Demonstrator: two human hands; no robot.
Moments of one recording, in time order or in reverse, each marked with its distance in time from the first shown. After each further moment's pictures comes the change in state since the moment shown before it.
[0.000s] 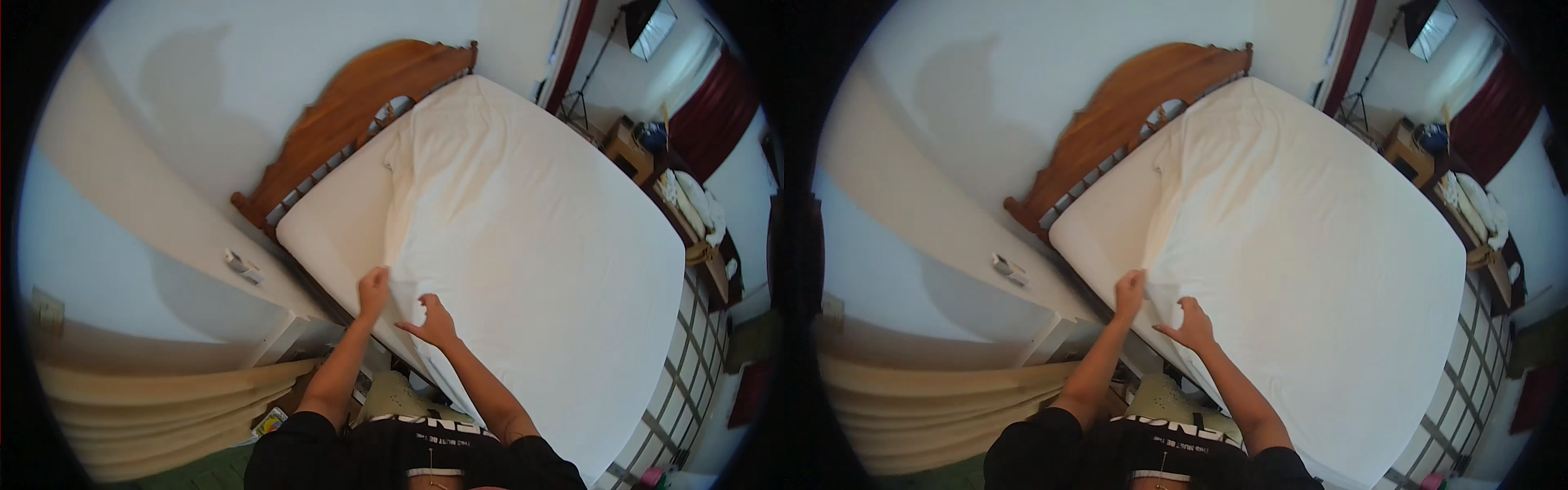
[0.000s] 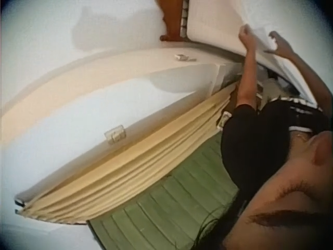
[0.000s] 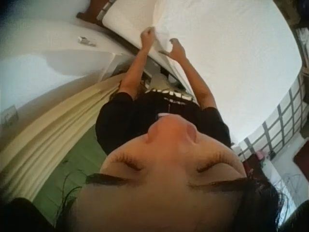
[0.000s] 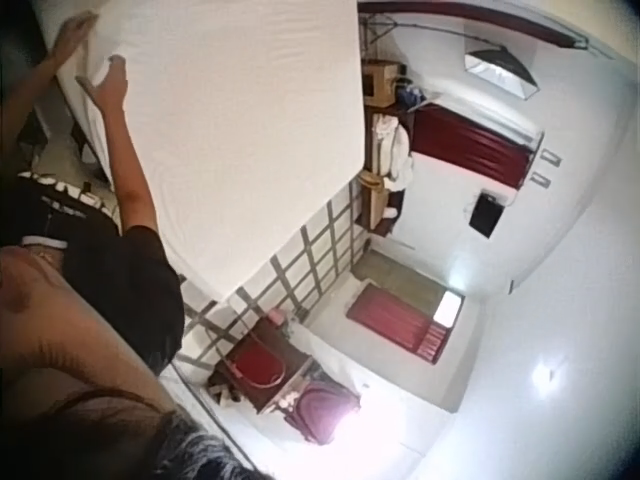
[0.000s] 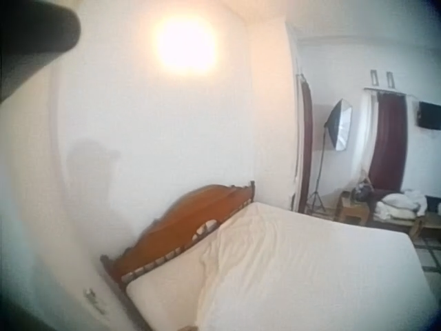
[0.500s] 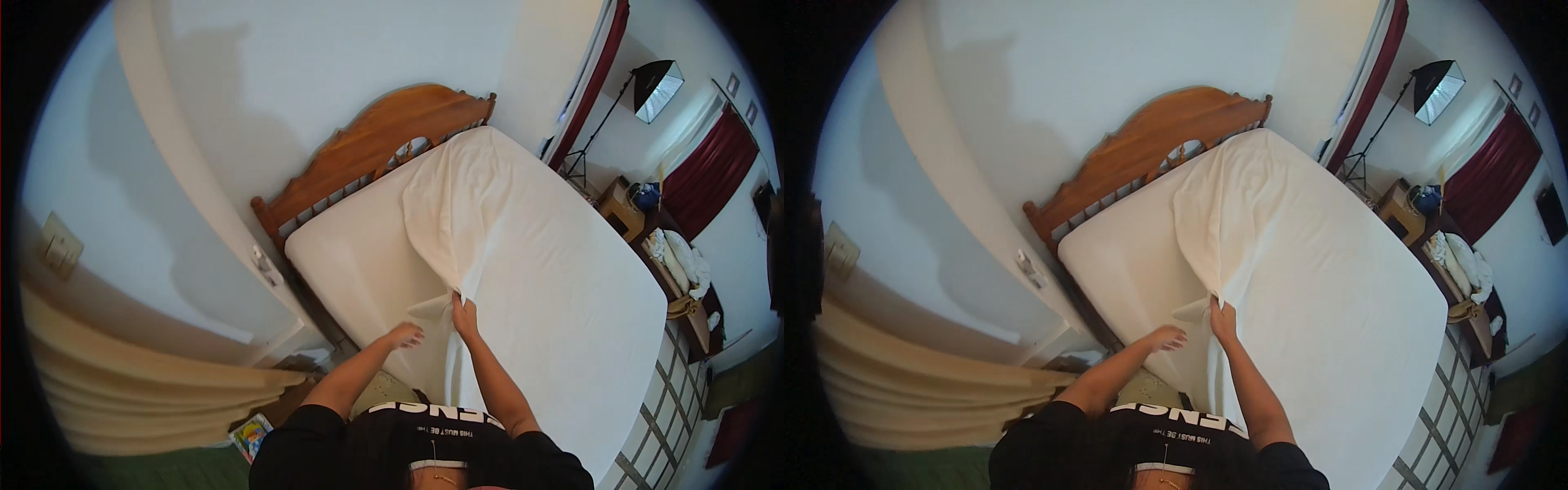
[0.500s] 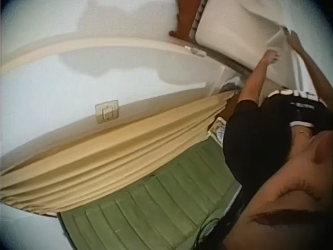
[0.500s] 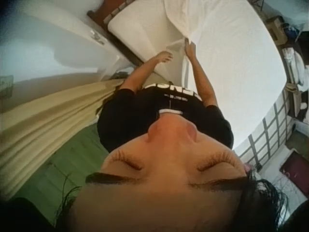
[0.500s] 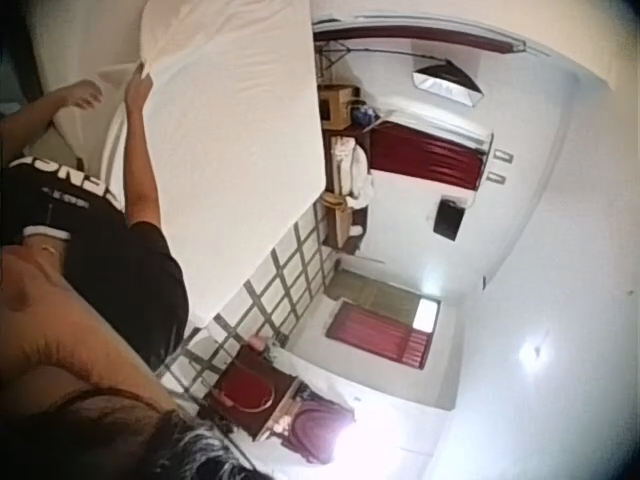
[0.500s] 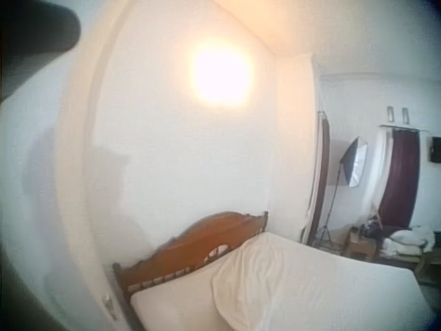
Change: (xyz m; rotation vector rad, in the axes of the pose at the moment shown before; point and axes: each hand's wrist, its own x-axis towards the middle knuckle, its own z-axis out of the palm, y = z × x) left_hand -0.033 -0.066 0.022 -0.097 -0.808 -0.830; right_hand 0.064 -0.003 -0.043 0.134 0.113 0.284
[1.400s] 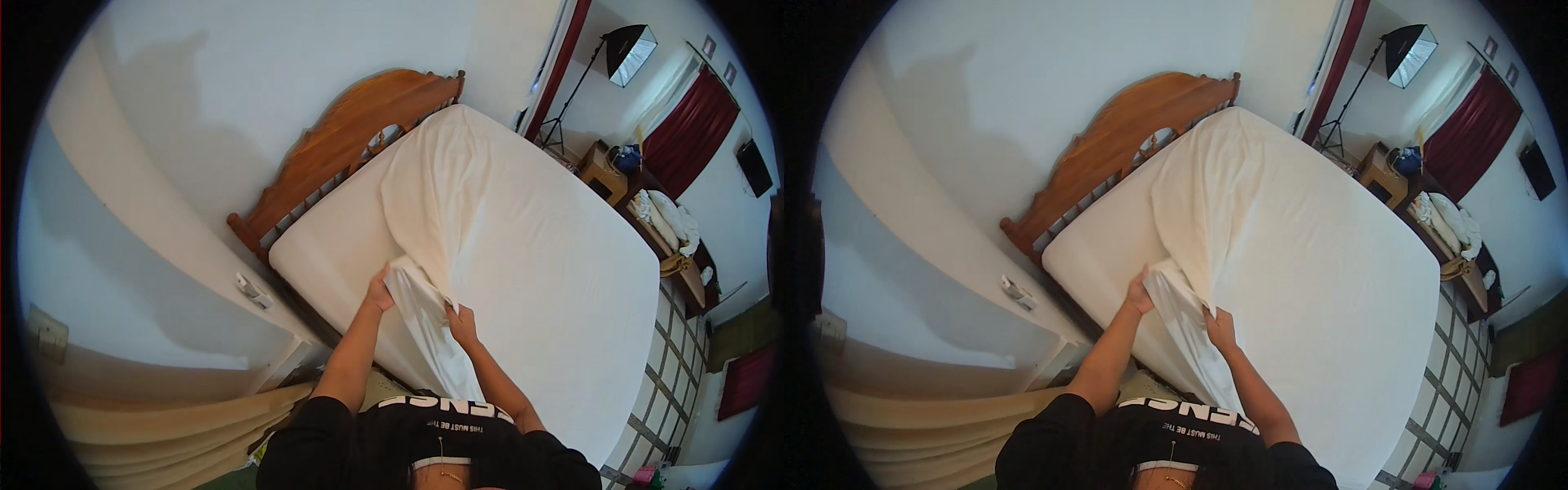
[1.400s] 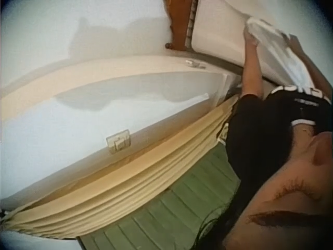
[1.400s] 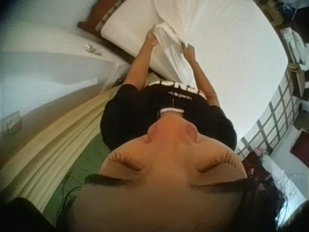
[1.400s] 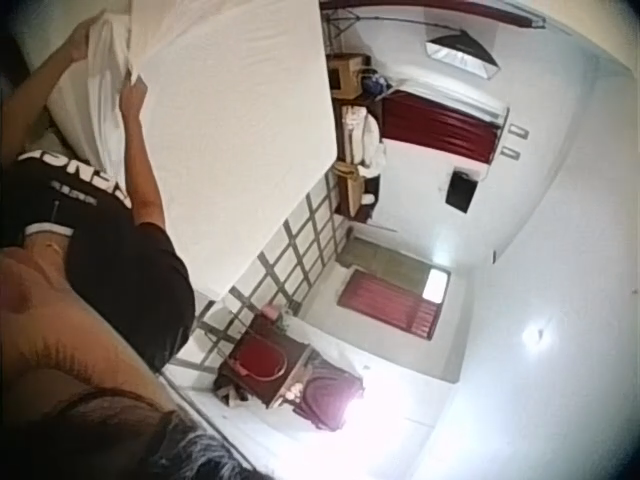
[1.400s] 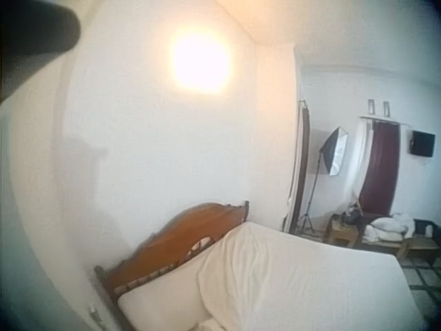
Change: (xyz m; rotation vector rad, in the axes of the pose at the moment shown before) left_hand 0.002 0.108 -0.063 -1.006 -0.505 0.494; right_hand -0.024 0.002 0.001 0.046 0.073 -0.069
